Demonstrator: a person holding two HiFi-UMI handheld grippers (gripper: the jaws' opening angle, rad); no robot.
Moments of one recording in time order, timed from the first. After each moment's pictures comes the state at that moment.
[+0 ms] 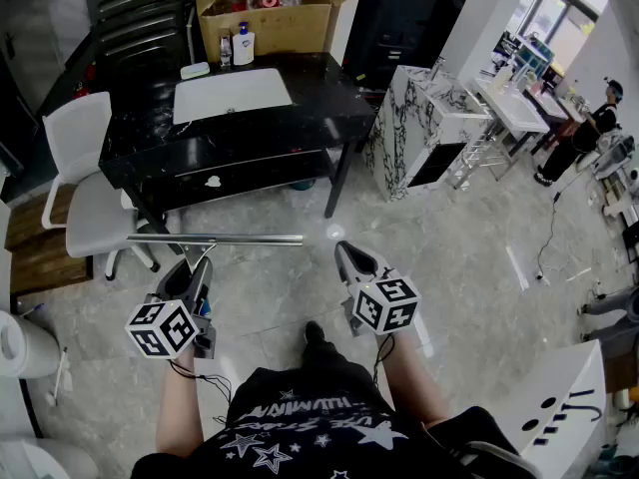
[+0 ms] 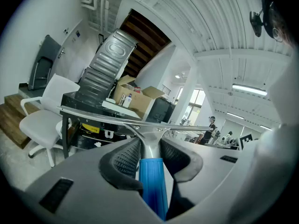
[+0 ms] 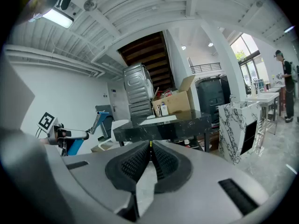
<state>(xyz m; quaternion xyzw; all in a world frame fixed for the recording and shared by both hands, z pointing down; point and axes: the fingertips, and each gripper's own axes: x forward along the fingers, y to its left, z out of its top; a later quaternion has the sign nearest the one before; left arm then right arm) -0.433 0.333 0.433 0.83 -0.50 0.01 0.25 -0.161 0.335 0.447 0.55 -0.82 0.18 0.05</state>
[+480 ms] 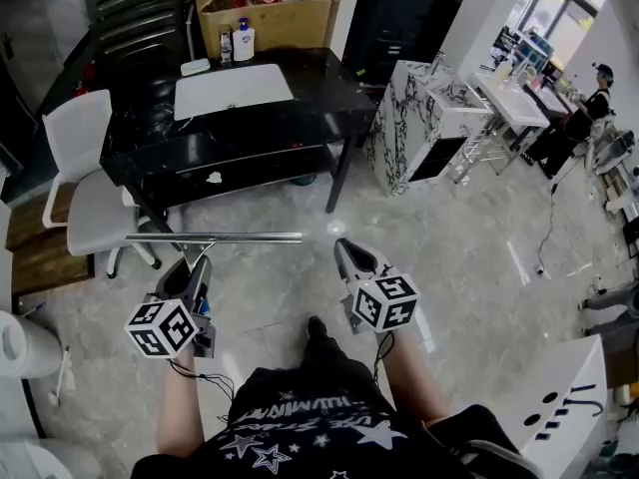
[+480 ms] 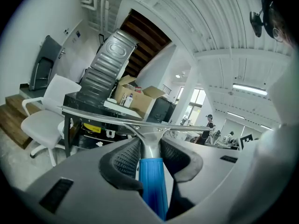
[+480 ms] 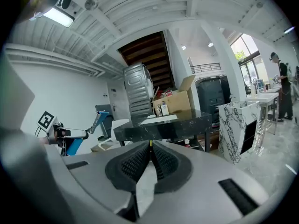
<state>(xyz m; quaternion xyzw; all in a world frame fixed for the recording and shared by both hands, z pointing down) -0.442 0.341 0.438 0.83 -0.50 0.01 0.25 -0.169 0.341 0.453 0.55 -0.82 0.17 0.05</state>
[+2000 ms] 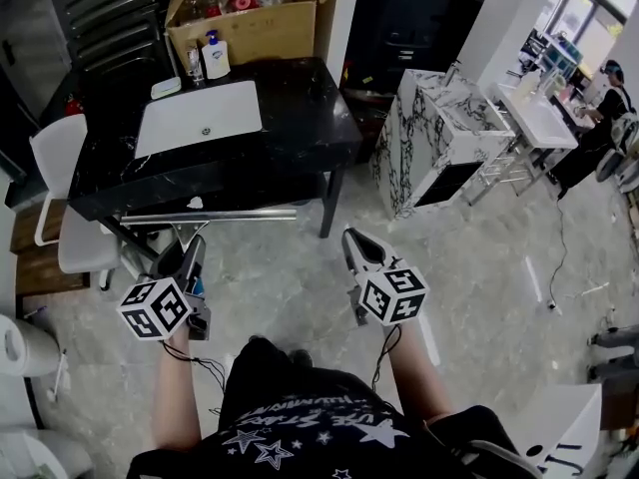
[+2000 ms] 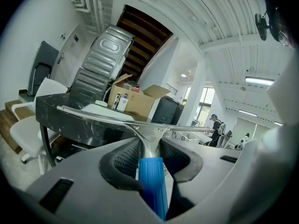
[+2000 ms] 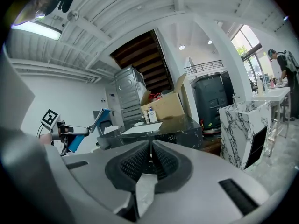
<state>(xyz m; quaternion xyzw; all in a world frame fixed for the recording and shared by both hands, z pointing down) -0.250 0.114 0.418 0.80 -0.55 0.01 0.23 0.043 0.112 0.456 0.52 -0.84 0.18 0.03</state>
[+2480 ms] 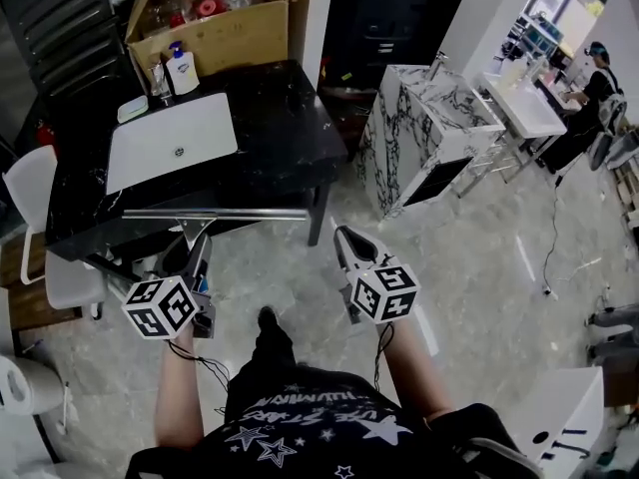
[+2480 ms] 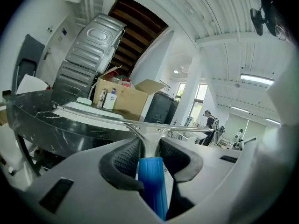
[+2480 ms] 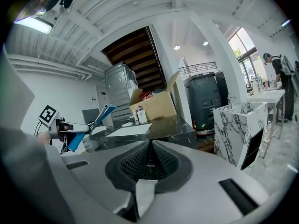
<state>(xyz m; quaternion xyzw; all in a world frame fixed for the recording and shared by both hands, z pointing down) -0.202 -0.011 0.431 0.83 -0.51 0.03 0.23 0.061 0.011 0.471 0.56 -0.81 0.18 0.04</state>
